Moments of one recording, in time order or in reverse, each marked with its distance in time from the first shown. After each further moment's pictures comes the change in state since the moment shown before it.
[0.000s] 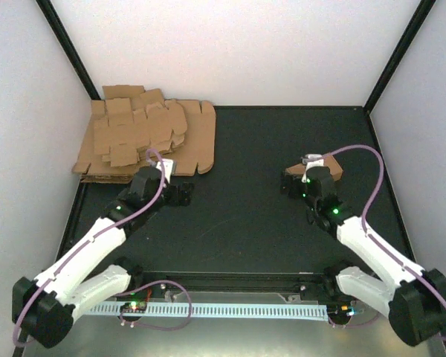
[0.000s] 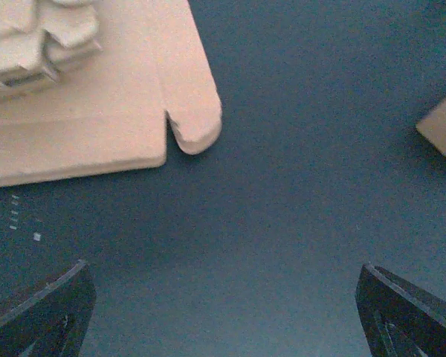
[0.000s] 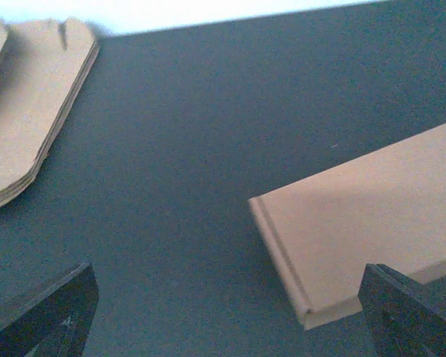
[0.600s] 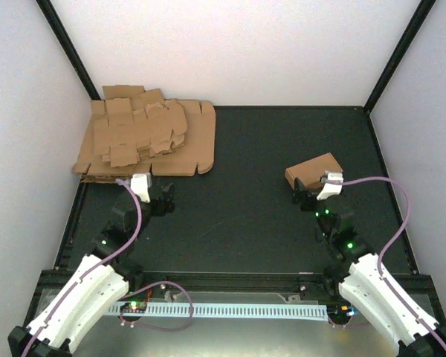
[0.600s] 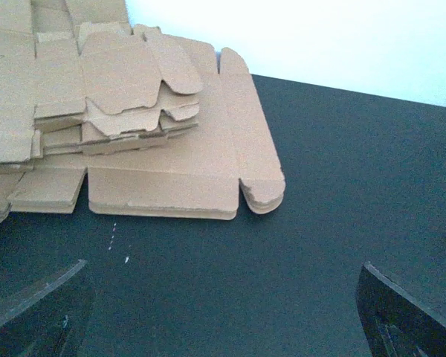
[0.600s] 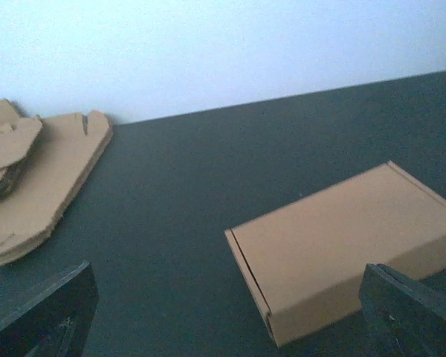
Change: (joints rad) left arm 0.050 -0.408 -0.248 0.134 -0.204 -0.037; right arm -0.001 -0.446 -0.264 0.146 0.117 -0.018
